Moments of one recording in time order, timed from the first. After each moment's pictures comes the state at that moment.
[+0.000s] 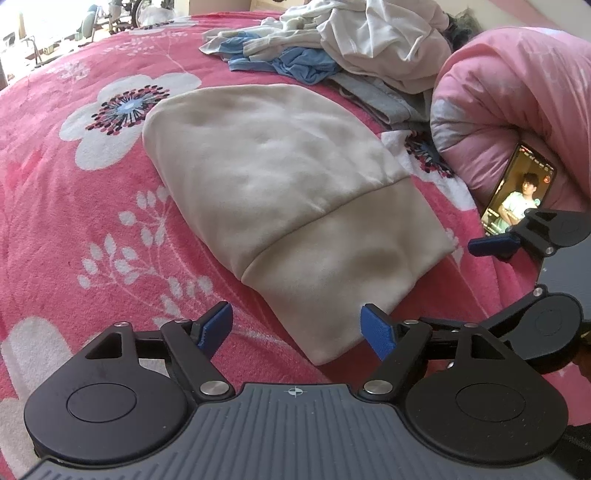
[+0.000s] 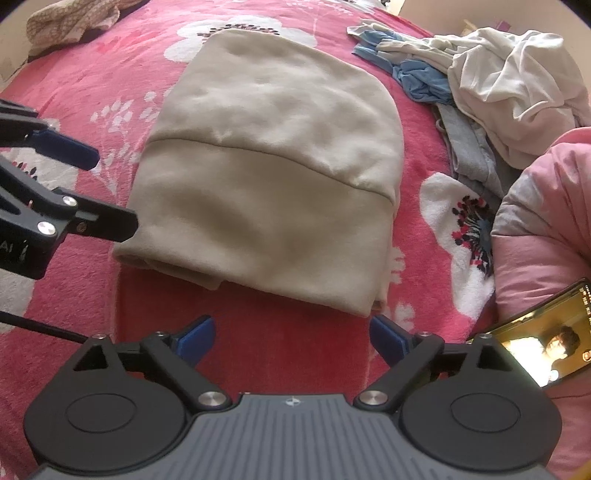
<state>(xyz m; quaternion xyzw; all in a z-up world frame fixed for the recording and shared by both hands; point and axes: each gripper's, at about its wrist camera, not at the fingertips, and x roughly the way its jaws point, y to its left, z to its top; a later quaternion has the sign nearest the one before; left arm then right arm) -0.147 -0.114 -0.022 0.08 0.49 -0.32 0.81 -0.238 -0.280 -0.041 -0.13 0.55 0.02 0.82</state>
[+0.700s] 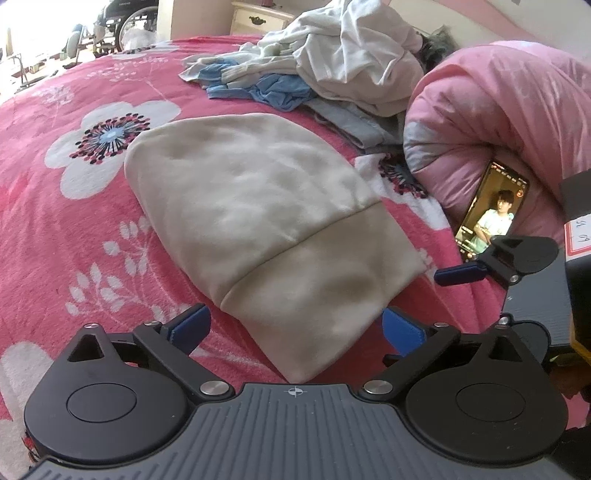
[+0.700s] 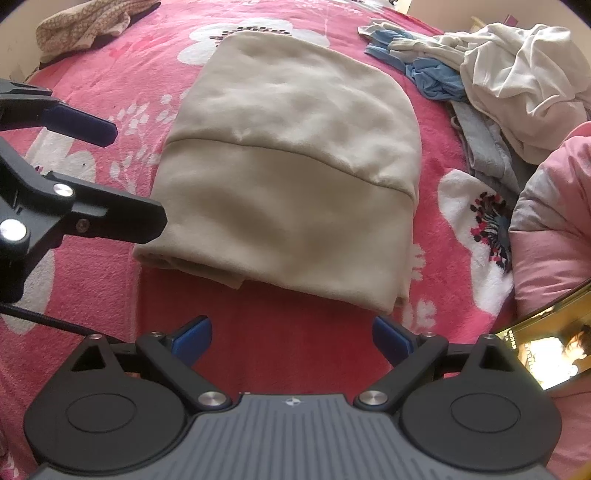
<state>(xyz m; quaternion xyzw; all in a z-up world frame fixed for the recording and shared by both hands) -0.152 -0.116 -0.010 0.07 0.46 -0.36 0.81 -0.241 -0.277 -0.043 -0.10 0.55 0.04 0.82</state>
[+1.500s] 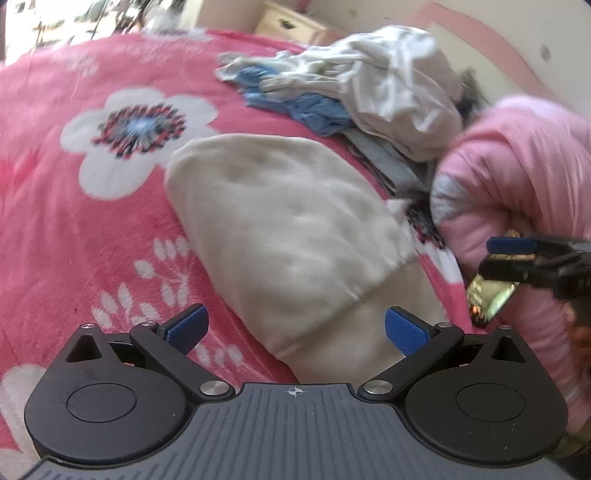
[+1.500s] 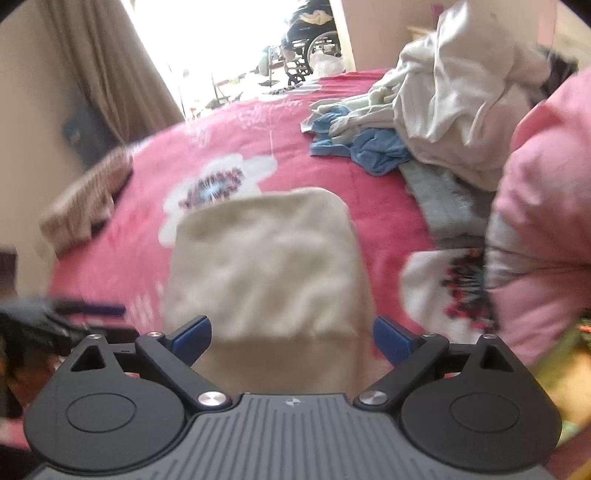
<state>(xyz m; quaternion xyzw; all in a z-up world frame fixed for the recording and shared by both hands) -0.069 -0.068 -0.016 -0.04 0.49 -0.35 0.80 -0.180 -0.378 0.020 0.14 0.44 0.06 0.89</state>
